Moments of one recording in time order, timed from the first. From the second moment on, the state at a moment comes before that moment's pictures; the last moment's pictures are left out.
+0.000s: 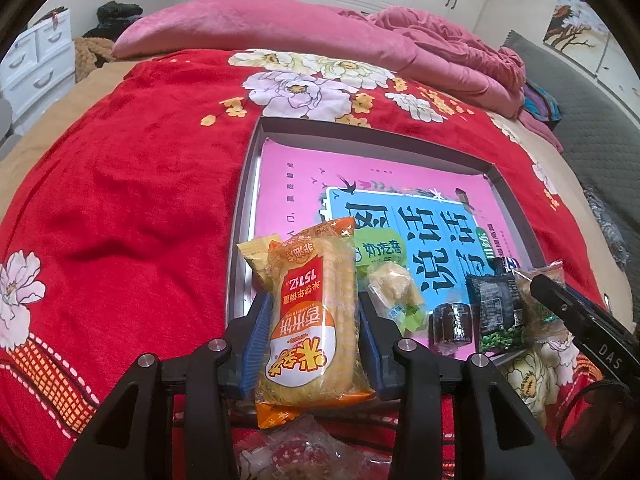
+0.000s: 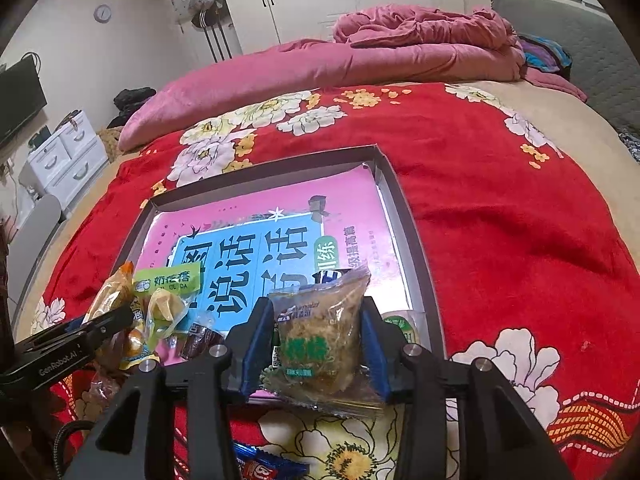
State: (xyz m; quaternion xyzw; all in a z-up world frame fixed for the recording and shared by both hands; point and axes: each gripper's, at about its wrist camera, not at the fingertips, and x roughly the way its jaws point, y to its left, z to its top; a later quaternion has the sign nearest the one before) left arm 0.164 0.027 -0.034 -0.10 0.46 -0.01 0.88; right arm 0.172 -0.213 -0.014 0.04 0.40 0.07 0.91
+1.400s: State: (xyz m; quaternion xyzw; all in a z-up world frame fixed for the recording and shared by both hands) left arm 0.137 0.037 0.007 -0.11 0.40 -0.03 0.91; right arm 0.142 -0.225 0.025 0.05 0.34 0.07 0.94
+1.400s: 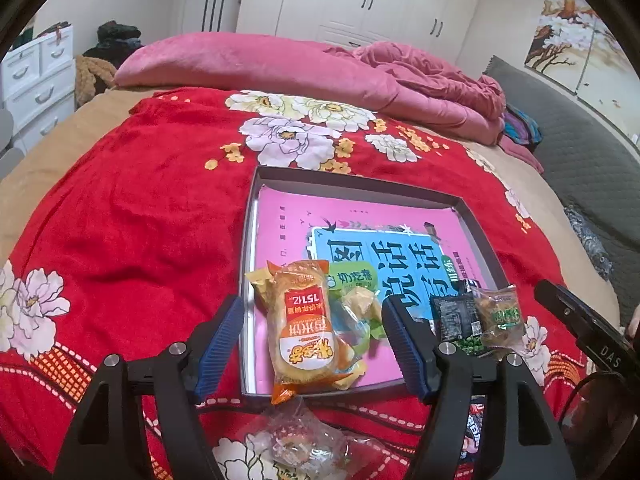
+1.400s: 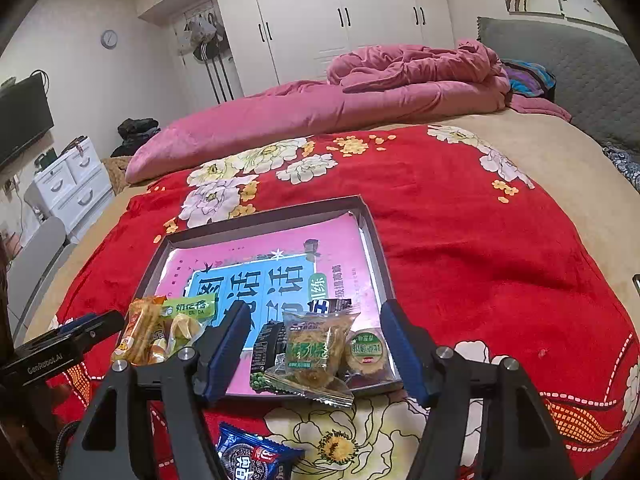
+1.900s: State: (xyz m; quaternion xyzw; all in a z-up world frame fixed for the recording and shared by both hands) left arm 0.123 0.038 0.019 -0.11 0.39 -0.03 0.91; right arm 0.129 -0.220 0.025 0.05 0.35 0.08 0.93
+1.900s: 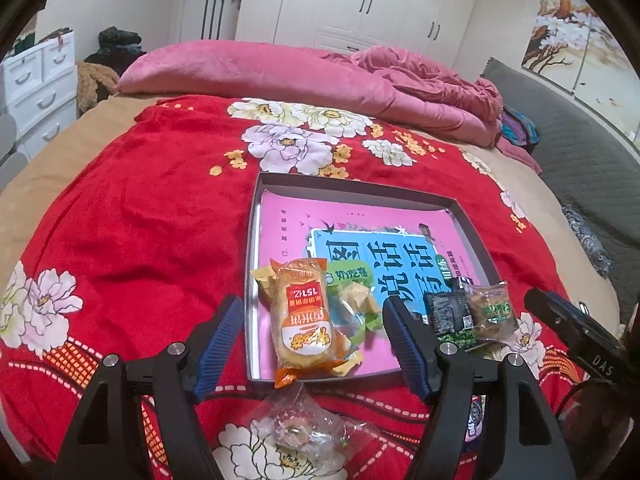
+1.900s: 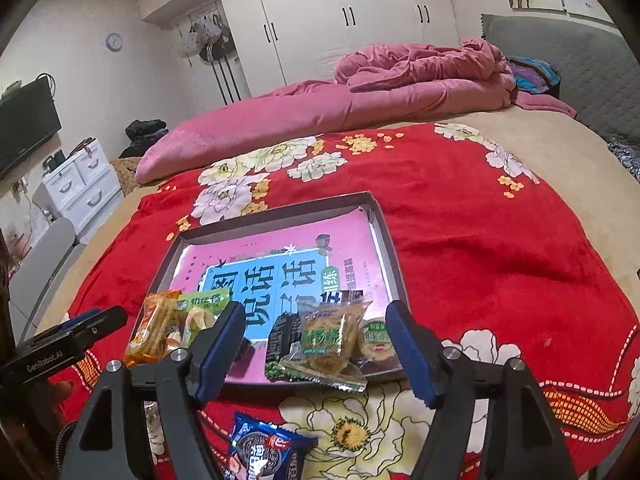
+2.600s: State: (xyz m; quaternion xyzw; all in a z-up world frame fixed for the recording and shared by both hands) left arm 0.091 0.039 0.013 -0.09 0.41 -0.02 0.91; right arm 0.100 -0.213 0.003 0.05 0.39 0.09 0.92
